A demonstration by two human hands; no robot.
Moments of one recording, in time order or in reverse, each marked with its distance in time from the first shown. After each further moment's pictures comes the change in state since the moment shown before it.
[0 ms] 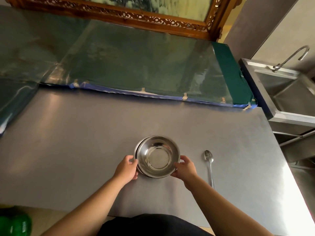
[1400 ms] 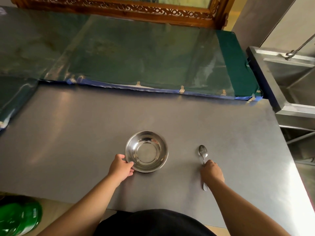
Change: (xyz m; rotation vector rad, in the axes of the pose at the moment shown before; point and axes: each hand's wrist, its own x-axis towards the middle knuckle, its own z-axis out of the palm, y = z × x) left_hand -0.013 -0.006 0.034 -0.088 0.158 -0.125; right_hand 0.047 0.021 -0.138 -0.992 0.277 -0.022
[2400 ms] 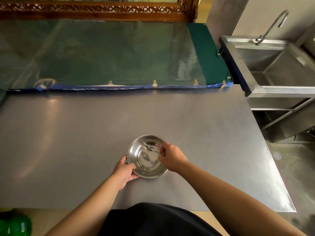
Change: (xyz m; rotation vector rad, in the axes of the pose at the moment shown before) left_hand -0.051 0.004 0.104 -0.275 -0.221 -0.176; right_hand -0.038 -0.027 -0.030 0.126 -0.137 -0.563
